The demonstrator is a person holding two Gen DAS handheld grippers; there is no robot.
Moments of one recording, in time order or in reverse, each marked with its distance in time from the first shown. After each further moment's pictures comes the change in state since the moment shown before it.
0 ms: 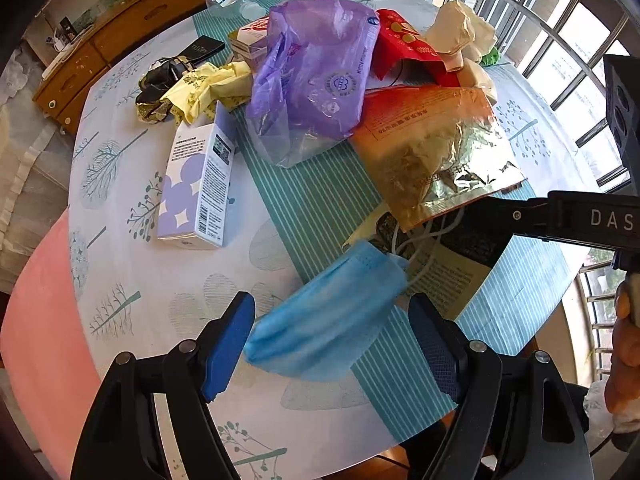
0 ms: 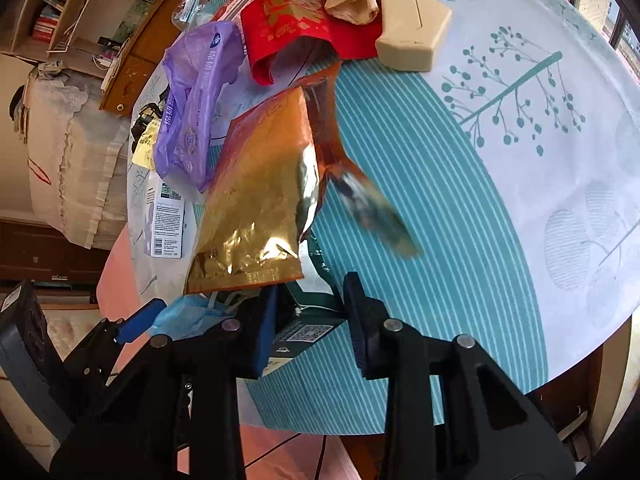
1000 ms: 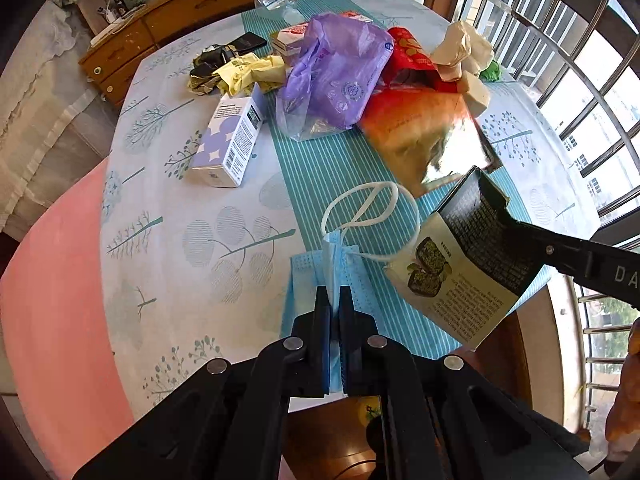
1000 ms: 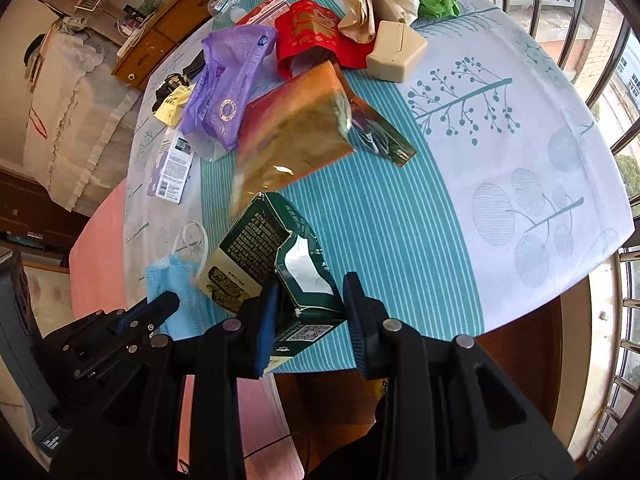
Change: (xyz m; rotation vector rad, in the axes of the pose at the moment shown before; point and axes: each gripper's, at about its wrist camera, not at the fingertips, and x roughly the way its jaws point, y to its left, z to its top) left arm -0.058 -0.036 -0.061 -0.151 -0.066 0.074; right arm -0.068 -0.009 -0.064 -0.172 -0.043 -0.062
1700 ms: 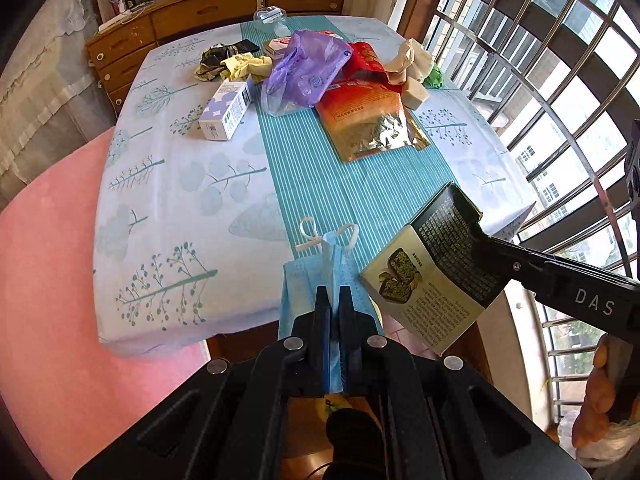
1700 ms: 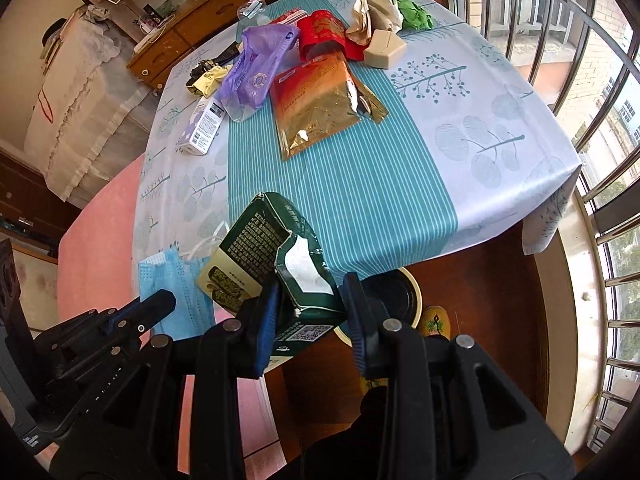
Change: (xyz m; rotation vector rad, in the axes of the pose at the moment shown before) left arm -0.065 -0.011 -0.098 -0.061 -0.080 -0.153; right arm -0.071 0.008 -0.110 -0.062 -0.084 -0.063
